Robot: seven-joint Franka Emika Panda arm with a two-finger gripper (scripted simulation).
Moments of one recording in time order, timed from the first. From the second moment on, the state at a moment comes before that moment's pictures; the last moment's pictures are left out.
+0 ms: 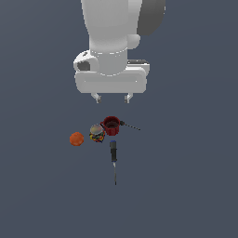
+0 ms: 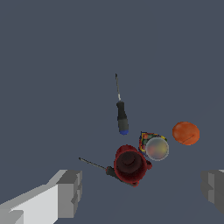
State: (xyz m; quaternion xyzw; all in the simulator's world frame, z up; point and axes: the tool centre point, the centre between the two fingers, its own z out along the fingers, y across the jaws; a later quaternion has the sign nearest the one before) arm 0.002 -0.020 0.330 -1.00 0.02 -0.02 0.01
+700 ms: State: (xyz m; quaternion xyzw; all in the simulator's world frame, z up) arm 0.007 -0.035 0.315 -1.00 -0.02 -0.02 0.01
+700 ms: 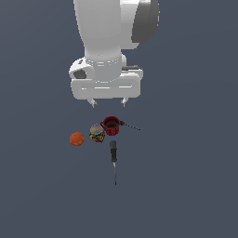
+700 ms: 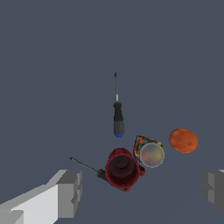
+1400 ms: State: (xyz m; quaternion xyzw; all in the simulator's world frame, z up) arm 0.017 -0.082 0.263 -0.99 -0.14 -0.02 0.00
